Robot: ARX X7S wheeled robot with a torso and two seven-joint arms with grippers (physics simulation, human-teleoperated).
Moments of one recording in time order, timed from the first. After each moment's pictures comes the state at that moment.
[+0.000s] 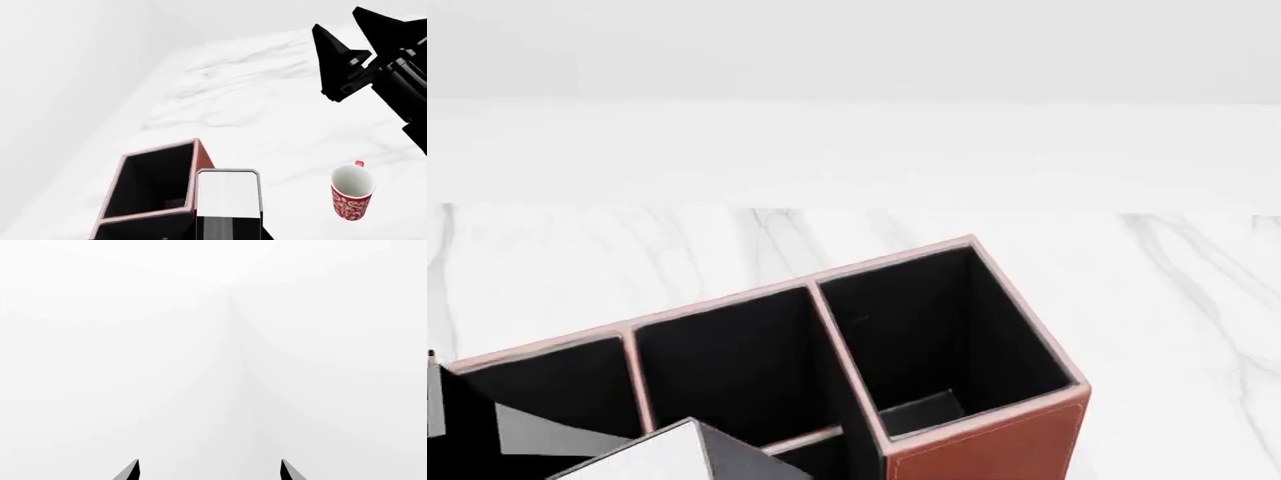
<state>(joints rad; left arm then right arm) -1.55 -0.75 0.51 0.68 -2.34 -1.25 -0.70 -0.66 0.25 0.22 -0.82 0.12 -0.37 0.71</state>
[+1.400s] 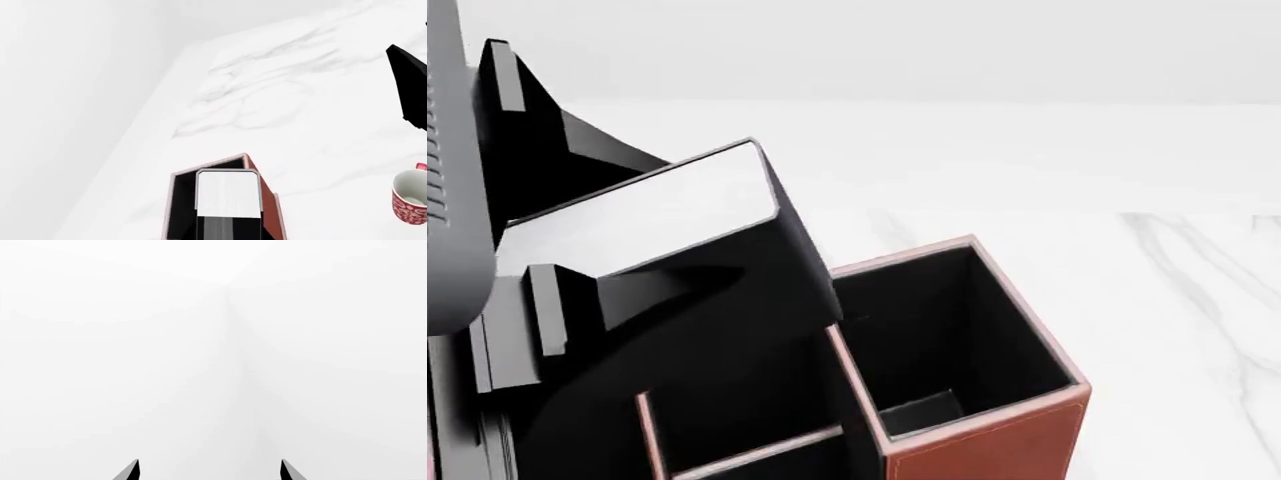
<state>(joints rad) -1.85 -0.58 0.66 0.31 -1.77 -1.42 -0.14 -0.68 0.24 0.20 -0.76 0.10 -0.46 0.72</state>
